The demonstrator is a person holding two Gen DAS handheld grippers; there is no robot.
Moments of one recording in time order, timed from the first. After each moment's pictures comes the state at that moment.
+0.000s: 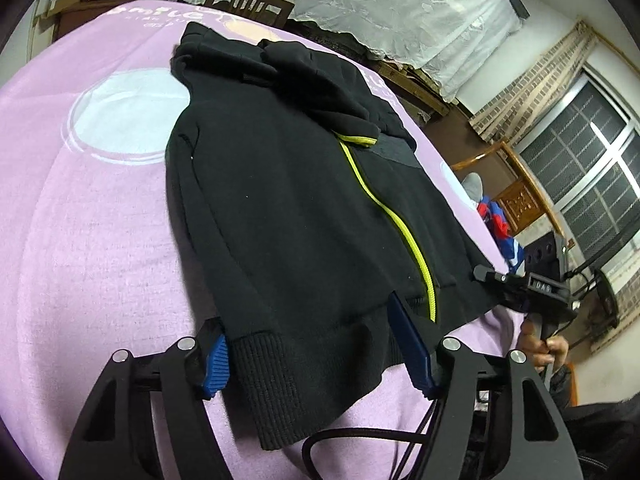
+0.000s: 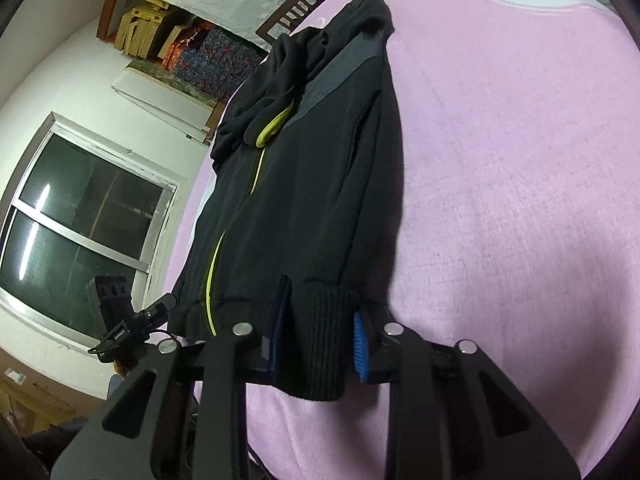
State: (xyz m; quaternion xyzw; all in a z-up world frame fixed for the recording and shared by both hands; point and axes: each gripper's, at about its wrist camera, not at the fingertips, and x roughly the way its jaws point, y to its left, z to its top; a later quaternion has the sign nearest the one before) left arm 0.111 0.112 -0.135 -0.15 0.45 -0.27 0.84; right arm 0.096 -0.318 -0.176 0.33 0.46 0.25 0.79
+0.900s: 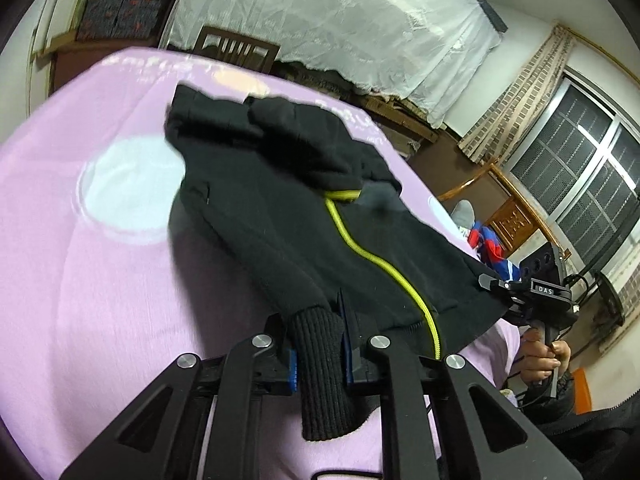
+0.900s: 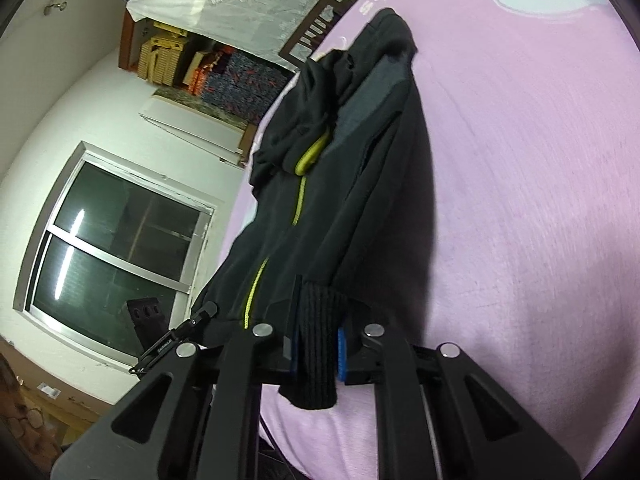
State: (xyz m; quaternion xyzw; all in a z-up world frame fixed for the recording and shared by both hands) left arm 0.110 0.122 -0.091 -0.14 0.38 -0.27 0.87; right arm 0.103 -0.331 -0.157 0.39 0.42 0.29 0.77
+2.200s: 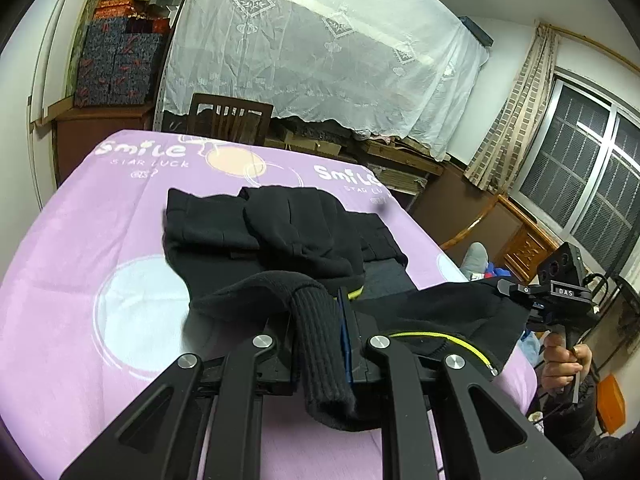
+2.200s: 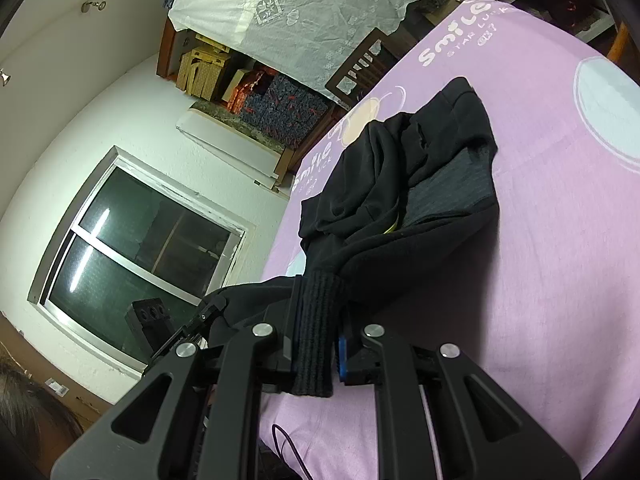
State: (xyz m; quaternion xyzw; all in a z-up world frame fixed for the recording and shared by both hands) left arm 0.152 0.111 -0.021 -0.10 0.31 -0.25 0.91; right arm 0.148 -0.330 -0.075 0.39 0.36 0.32 0.79
